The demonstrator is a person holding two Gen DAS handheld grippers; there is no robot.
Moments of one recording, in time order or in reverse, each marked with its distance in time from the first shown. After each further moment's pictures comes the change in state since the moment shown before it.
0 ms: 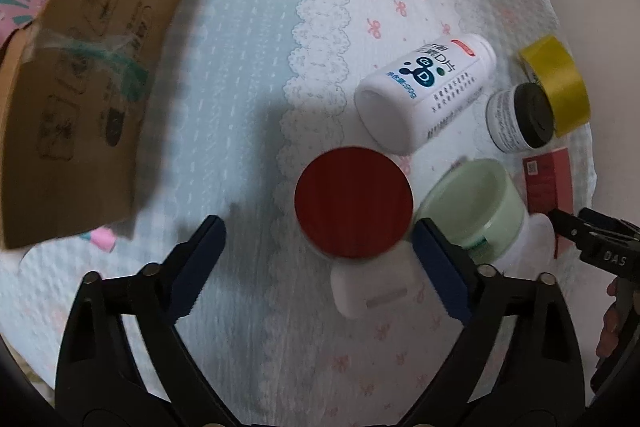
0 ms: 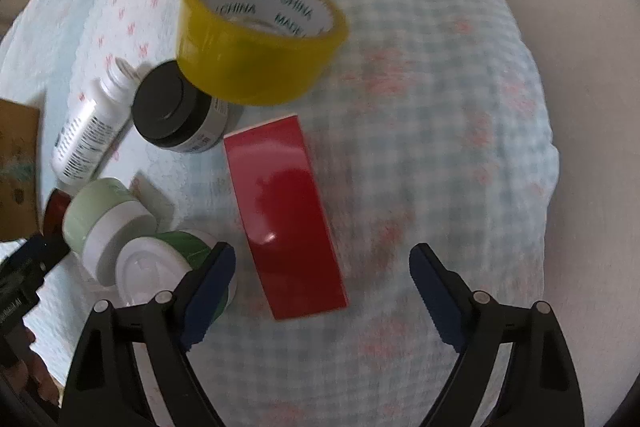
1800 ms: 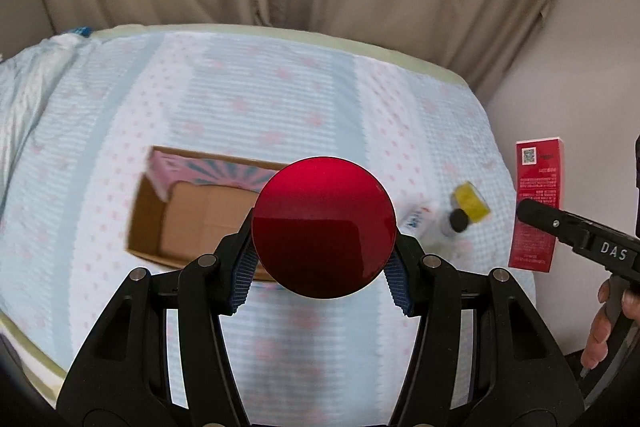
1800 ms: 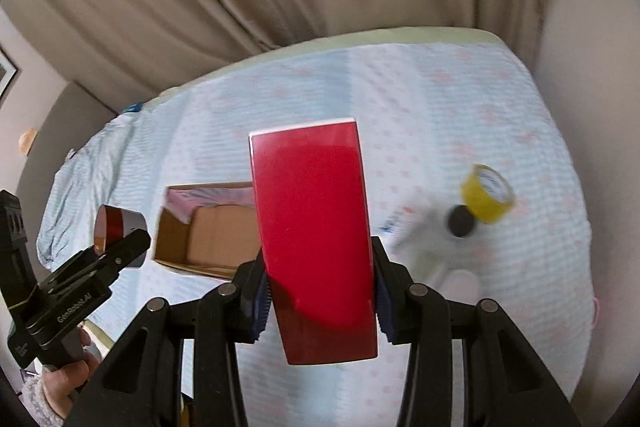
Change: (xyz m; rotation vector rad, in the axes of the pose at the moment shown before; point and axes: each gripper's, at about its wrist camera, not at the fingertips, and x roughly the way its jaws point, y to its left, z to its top) left arm -0.338 0.157 0.006 0.083 -0.441 -0.046; right arm -0.270 0.184 -0.049 -0.021 -0.423 0.358
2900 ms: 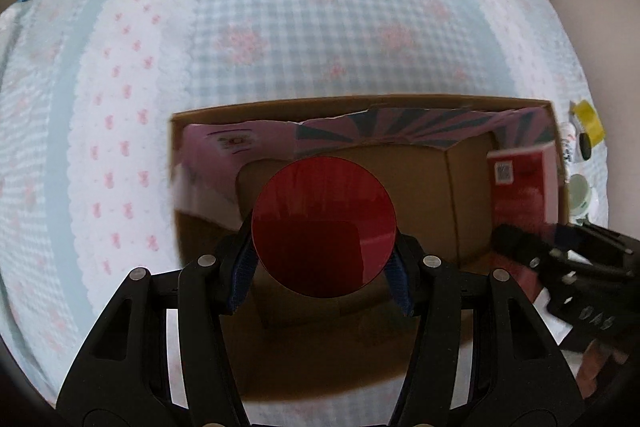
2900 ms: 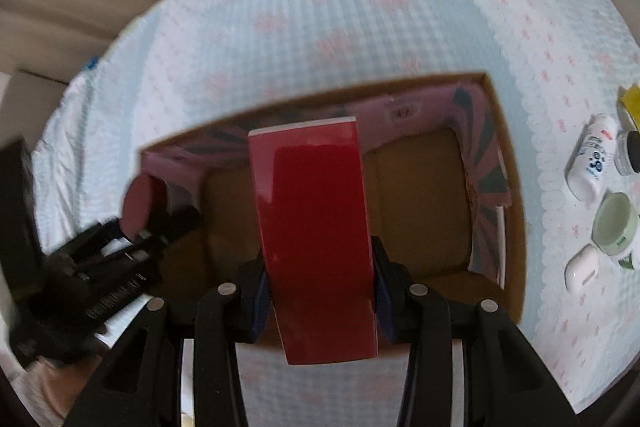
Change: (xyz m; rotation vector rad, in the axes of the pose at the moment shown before) left arm 0.243 0.183 0.027 0.164 0.423 0.011; right arm 0.276 0.160 -0.018 0.148 0.313 -0.046
